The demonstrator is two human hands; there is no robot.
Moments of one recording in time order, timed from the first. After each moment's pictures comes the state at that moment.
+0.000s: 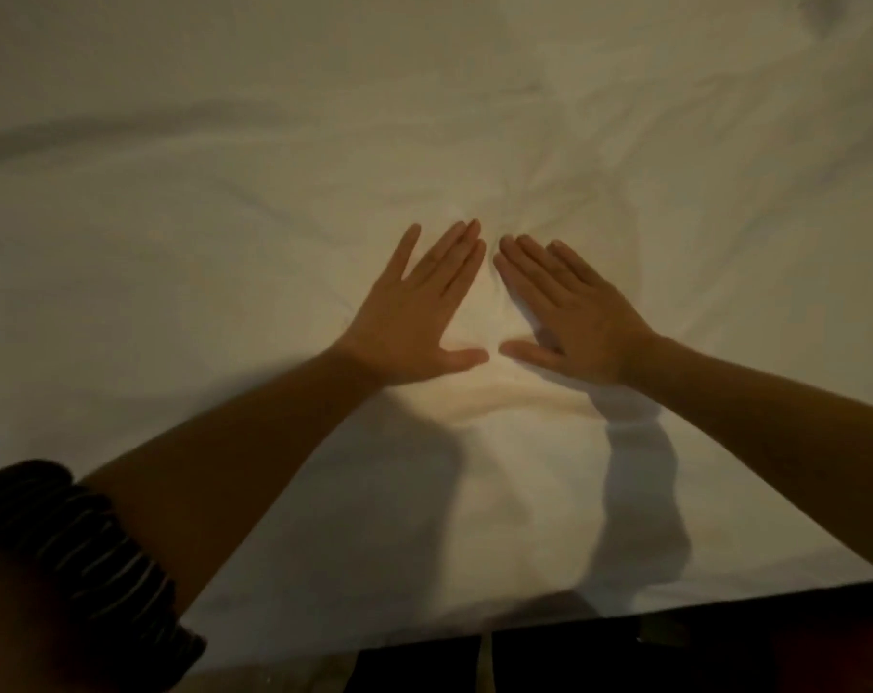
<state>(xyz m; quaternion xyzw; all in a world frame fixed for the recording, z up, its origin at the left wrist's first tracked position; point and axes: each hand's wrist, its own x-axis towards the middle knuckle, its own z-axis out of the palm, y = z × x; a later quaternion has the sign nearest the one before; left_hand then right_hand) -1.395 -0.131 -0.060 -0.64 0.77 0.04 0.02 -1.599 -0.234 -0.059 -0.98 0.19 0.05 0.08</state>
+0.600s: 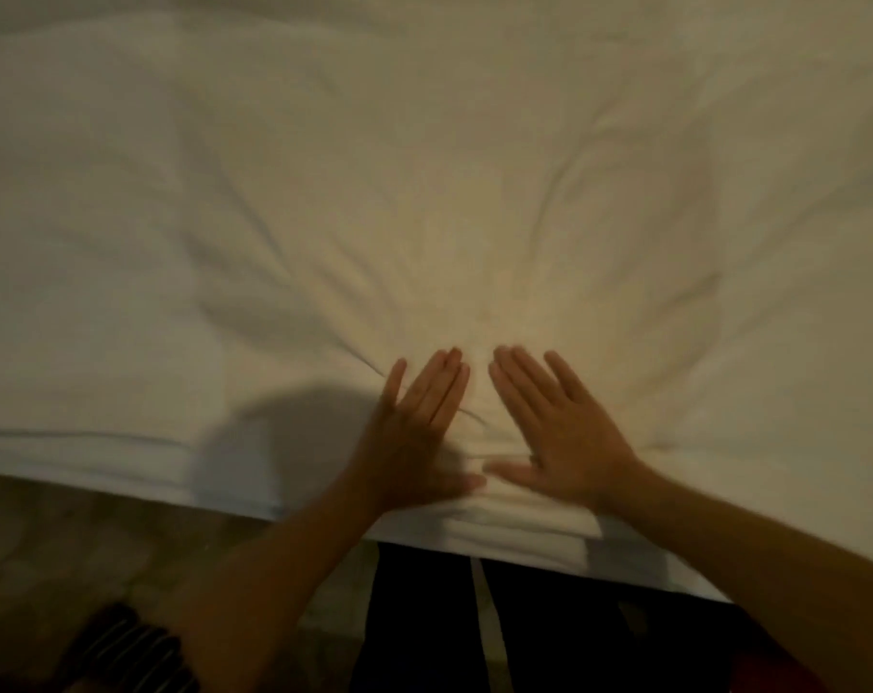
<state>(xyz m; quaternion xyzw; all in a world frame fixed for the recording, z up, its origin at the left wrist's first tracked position) -1.525 0.057 -0.066 -0.75 0.65 0.12 0.01 -1.681 -0.100 -0.065 -0.98 0.09 0.09 0.12</state>
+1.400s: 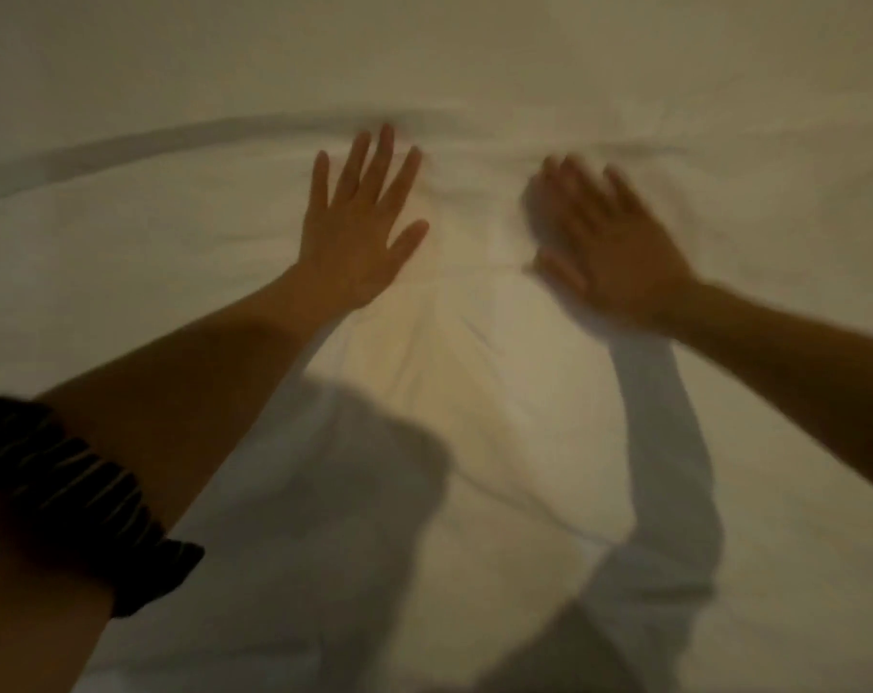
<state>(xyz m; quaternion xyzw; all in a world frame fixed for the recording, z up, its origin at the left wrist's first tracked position) -1.194 -0.095 -0.067 -0.78 0.63 0.02 0.04 -1.432 -0.239 -0.065 -0.98 0.18 -0.01 0.06</state>
